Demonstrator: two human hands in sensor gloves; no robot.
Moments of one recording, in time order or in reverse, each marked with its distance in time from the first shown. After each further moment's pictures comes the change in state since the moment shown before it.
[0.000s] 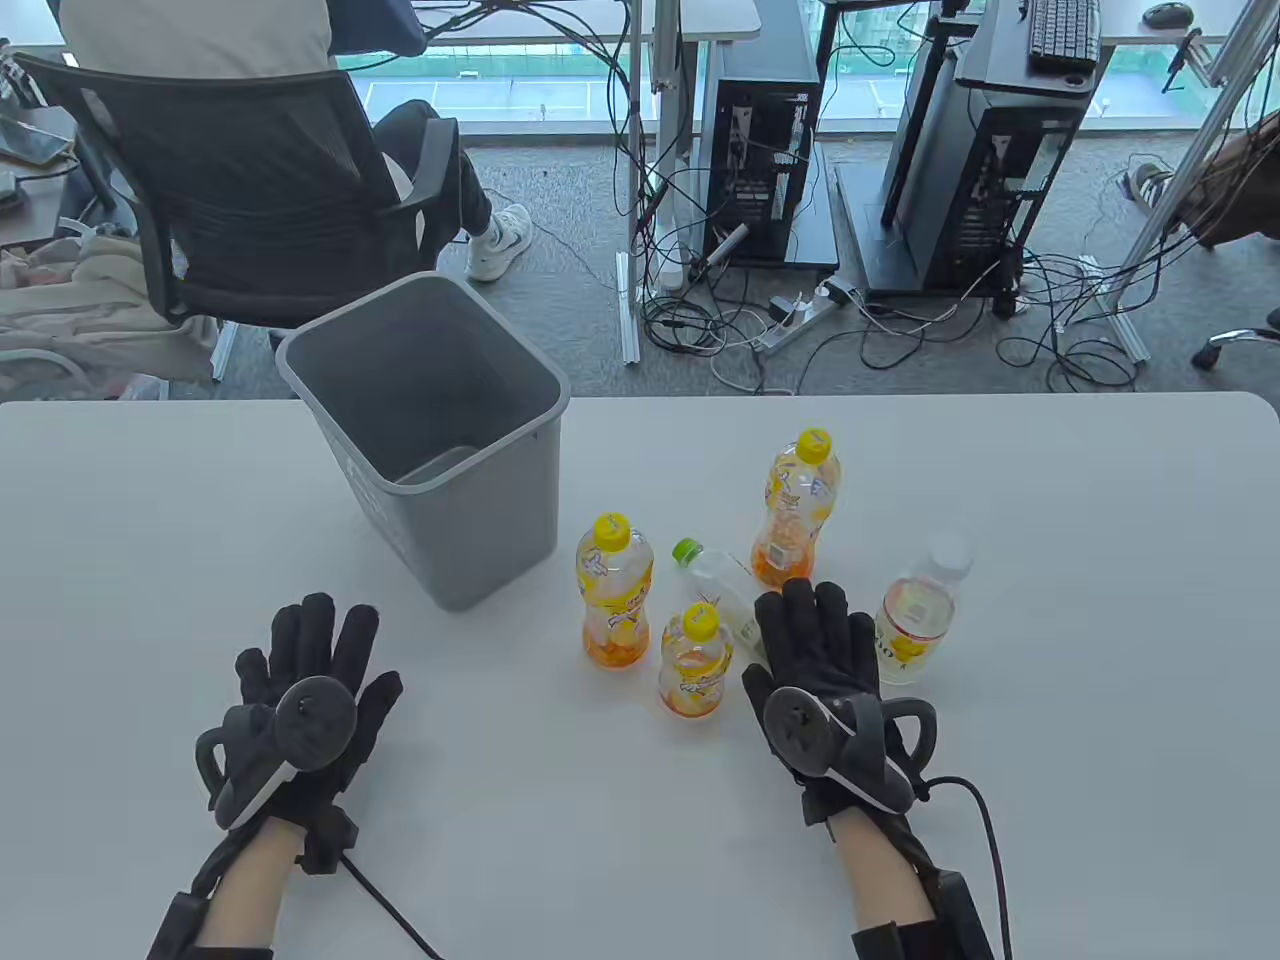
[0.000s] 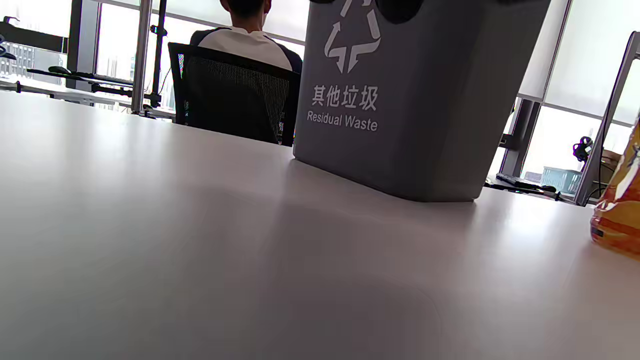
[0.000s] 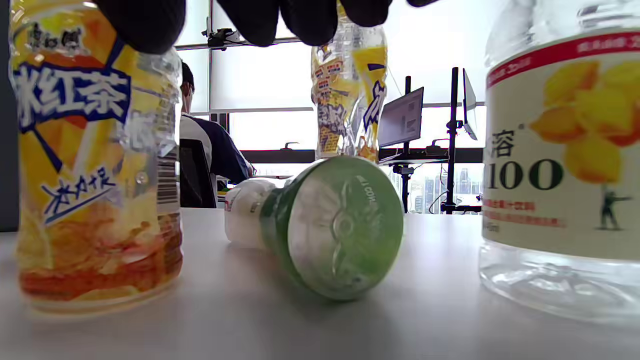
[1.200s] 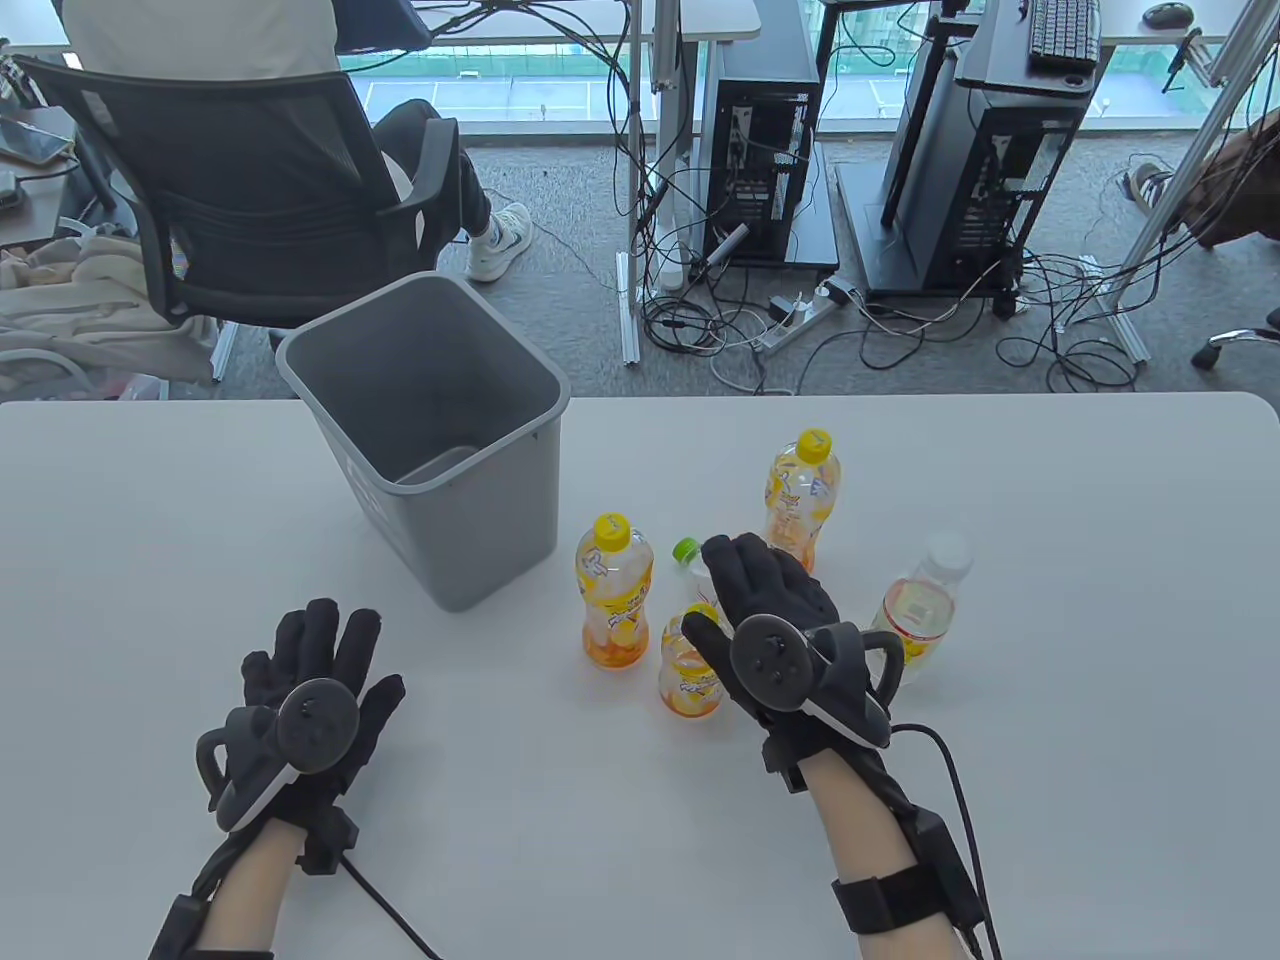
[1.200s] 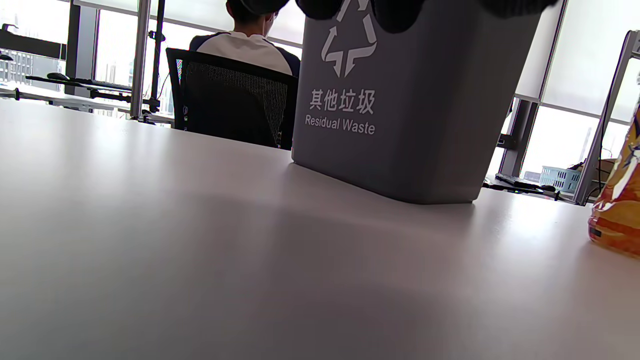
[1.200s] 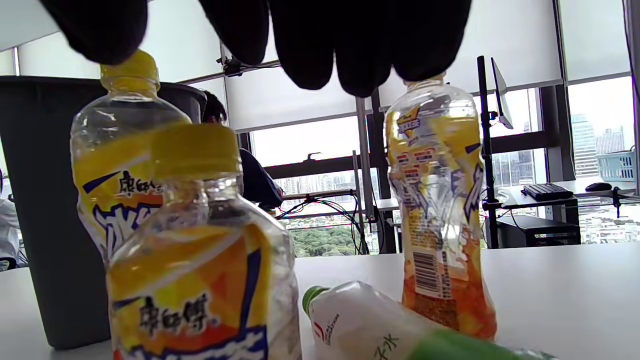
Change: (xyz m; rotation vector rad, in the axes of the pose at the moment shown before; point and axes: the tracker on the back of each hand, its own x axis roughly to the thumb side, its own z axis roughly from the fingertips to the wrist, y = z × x) left_hand 0.001 0.001 0.001 0.008 -0.003 -0.009; right_hand 0.042 -0.069 -0.056 0.004 -0.046 -0.124
